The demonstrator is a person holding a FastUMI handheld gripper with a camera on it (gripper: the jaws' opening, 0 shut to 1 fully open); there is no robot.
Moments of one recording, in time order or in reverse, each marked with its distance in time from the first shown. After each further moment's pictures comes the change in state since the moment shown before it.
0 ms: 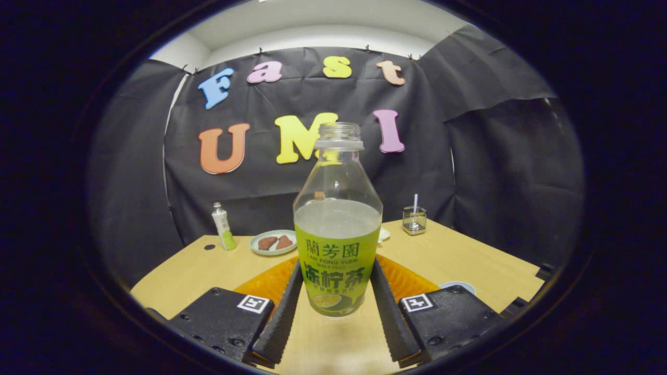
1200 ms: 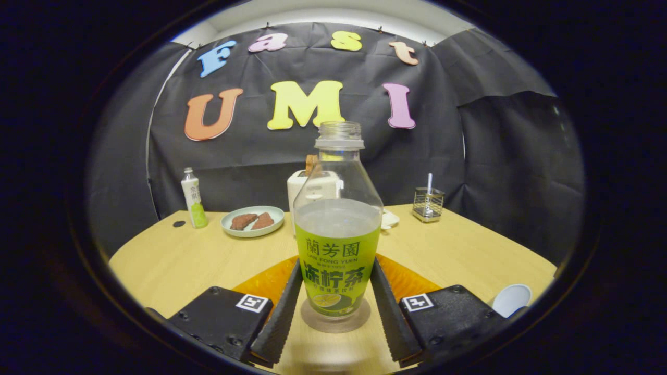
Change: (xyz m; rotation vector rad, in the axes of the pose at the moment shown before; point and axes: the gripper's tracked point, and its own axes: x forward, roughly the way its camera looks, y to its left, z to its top) arm 0.126 -0.001 -0.059 -0.041 0.116 -0.018
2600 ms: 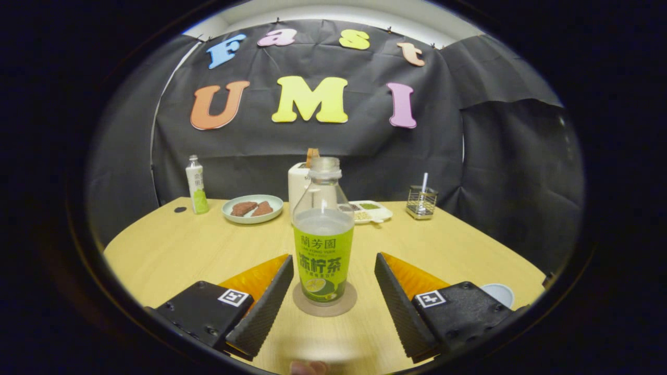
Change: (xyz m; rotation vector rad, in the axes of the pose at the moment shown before) arm -0.060 -0.018 -0.001 -0.056 0.012 -0.020
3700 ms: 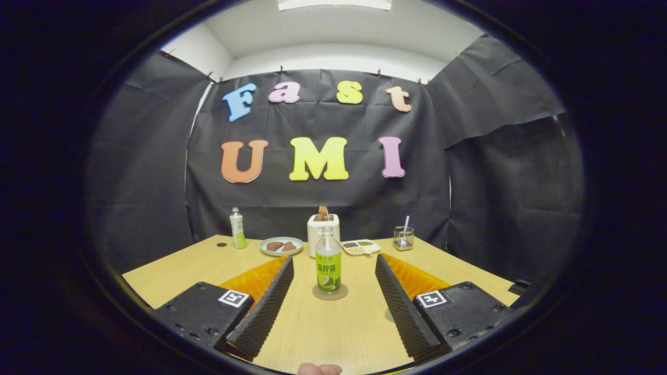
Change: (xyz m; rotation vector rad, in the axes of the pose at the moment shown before) arm -0.202 -0.027 0.016 0.032 -0.250 0.090
